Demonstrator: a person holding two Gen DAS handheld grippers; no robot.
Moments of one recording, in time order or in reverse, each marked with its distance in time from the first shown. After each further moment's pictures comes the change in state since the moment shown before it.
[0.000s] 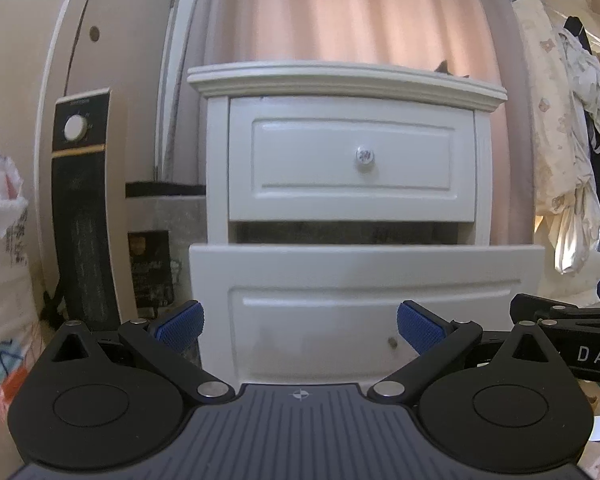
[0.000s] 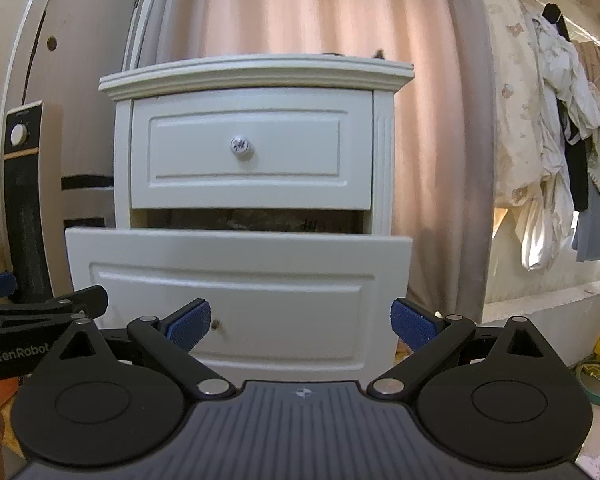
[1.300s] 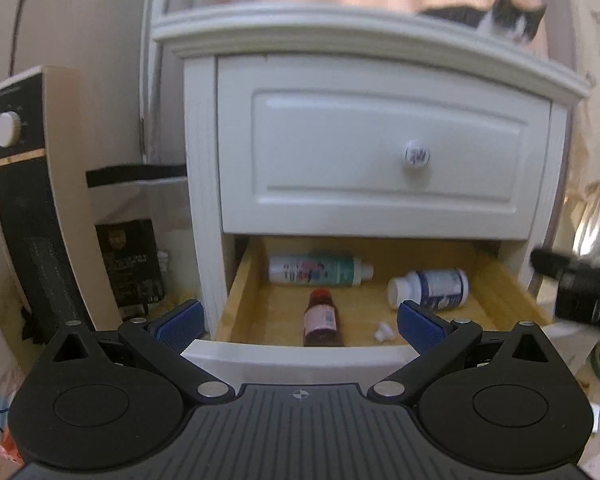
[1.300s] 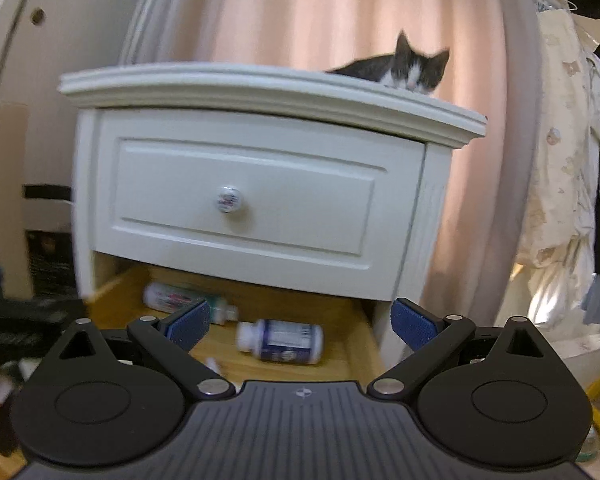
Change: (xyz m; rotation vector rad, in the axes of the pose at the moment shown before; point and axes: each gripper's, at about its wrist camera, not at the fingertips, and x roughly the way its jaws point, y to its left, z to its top) left arm 0.132 0.017 0.091 -0.022 0.291 -0.004; right arm 0.127 0.009 0.117 -0.147 0.070 -0.015
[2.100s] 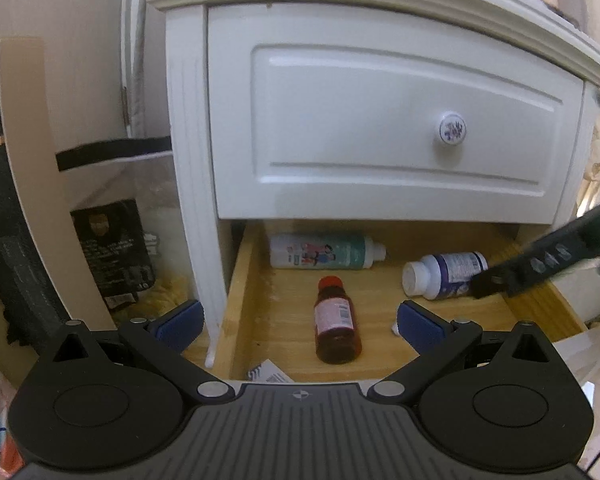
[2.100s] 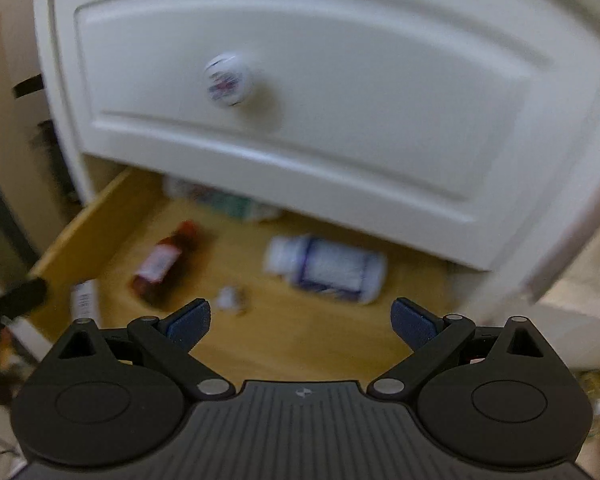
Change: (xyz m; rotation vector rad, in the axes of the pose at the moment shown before) left arm 0.048 0.022 0.018 -0.002 0.105 -0.030; right arm 0.159 0.012 0.043 -0.097 0.598 0.329
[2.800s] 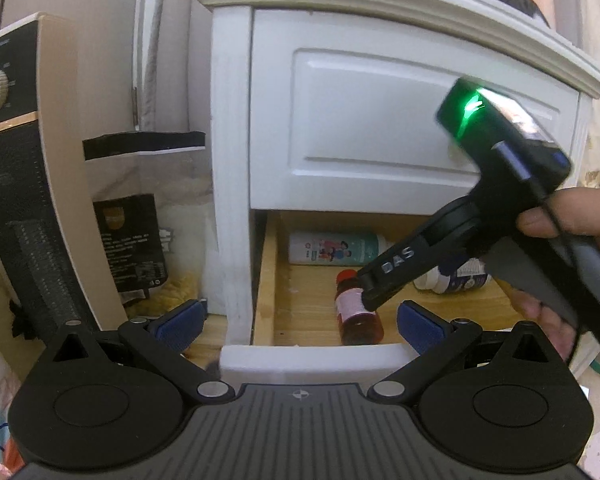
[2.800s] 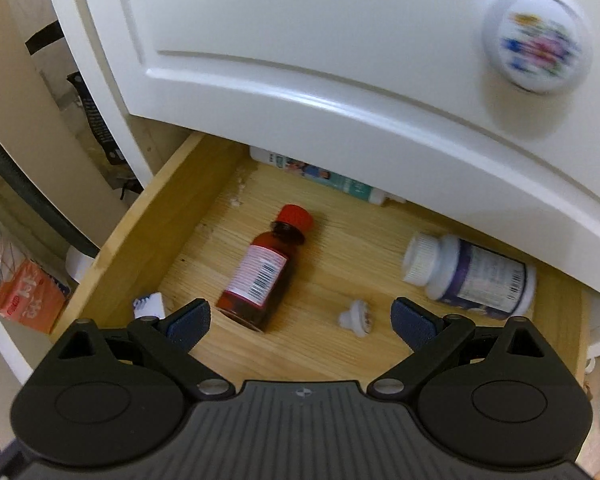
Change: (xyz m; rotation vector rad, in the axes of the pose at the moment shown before) left arm -0.021 0.033 -0.019 -0.009 -0.052 -0.023; right arm 0.076 0.077 0.049 -0.058 0.182 0.081
